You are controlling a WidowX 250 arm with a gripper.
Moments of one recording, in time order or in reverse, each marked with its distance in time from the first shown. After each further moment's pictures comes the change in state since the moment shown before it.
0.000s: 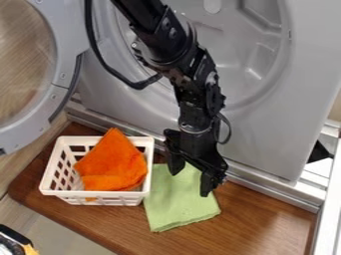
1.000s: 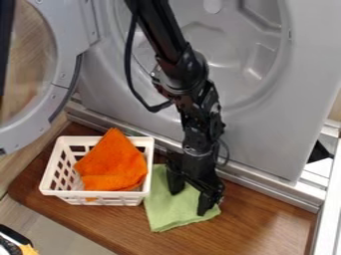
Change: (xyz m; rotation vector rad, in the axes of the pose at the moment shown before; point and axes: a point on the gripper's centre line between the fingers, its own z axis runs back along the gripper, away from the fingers) arm -0.001 0.002 -0.054 -0.010 0.088 -0.022
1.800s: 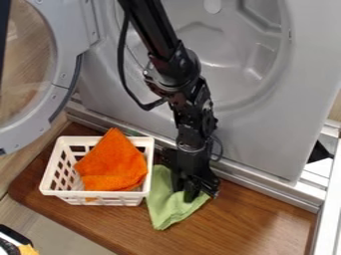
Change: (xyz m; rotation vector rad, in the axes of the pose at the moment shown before) arm 0.003 0.003 -0.001 0.004 -0.031 0.009
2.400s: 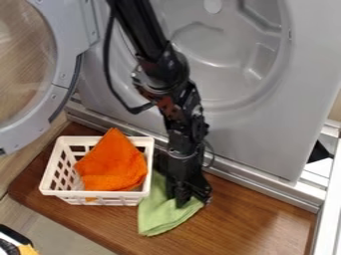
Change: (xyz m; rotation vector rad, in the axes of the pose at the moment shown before) arm -0.021 0.005 0.008 0.009 -0.005 0.030
